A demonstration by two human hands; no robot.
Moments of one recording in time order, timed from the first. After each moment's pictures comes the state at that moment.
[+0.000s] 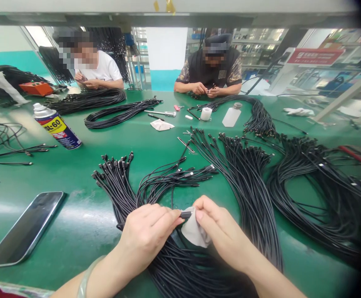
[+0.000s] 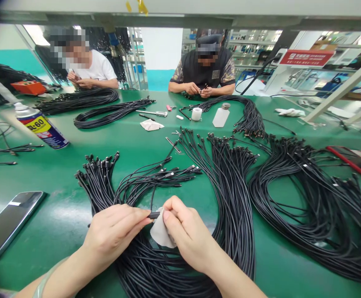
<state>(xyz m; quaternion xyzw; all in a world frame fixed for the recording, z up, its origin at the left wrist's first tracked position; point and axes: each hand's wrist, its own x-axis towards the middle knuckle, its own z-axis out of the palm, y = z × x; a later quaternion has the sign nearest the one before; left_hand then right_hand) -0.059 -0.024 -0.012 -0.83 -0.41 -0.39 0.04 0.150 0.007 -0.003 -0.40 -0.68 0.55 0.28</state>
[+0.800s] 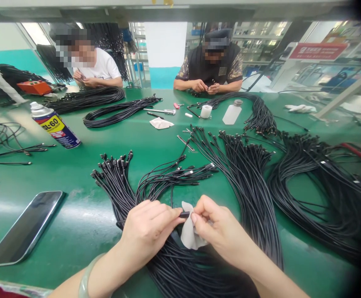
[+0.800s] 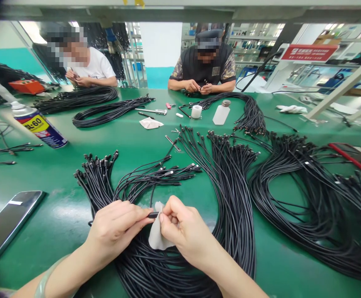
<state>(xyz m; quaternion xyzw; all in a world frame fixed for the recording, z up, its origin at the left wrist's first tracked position) -0.059 -0.021 -0.020 -0.82 -0.43 -0.38 -0.02 0.149 0.009 -0.005 -0.39 -0.70 0.53 0.27</state>
